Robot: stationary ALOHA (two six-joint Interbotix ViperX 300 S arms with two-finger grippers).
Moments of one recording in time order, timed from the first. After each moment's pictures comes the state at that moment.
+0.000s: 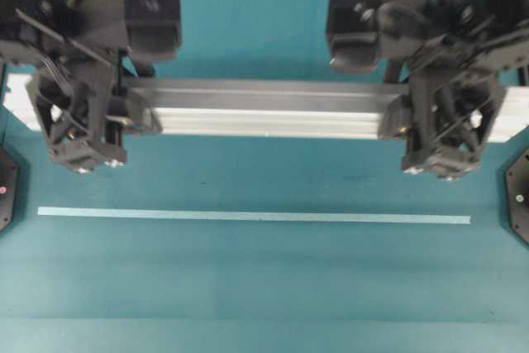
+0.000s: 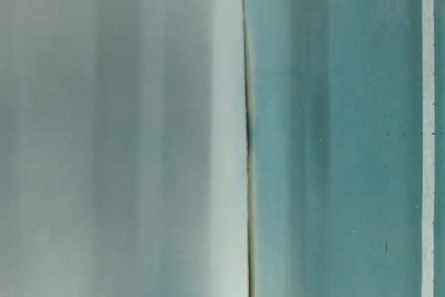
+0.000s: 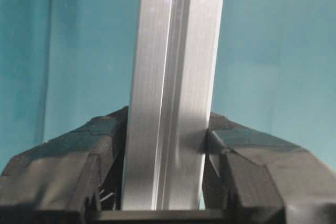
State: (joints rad) left arm 0.06 -0.25 -0.02 0.02 1.35 -0.08; right arm -0.04 -0.18 -0.10 0.04 1.53 0.08
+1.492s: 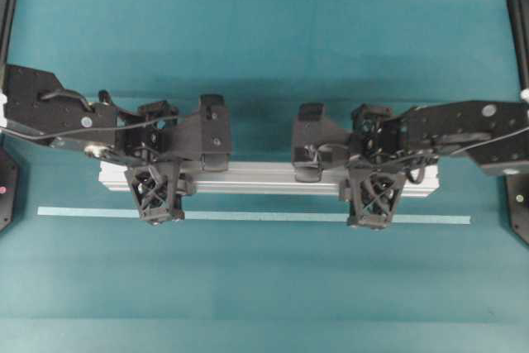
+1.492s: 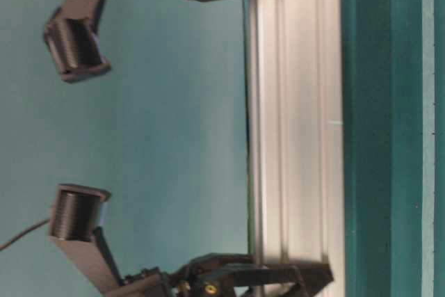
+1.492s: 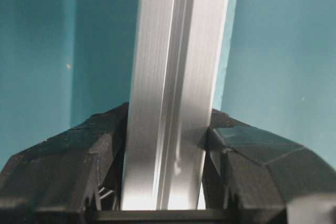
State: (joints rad) left arm 0.06 -0.04 0.62 0.02 0.61 -0.08; right arm -0.03 -0.03 0.58 0.04 0.73 0.02
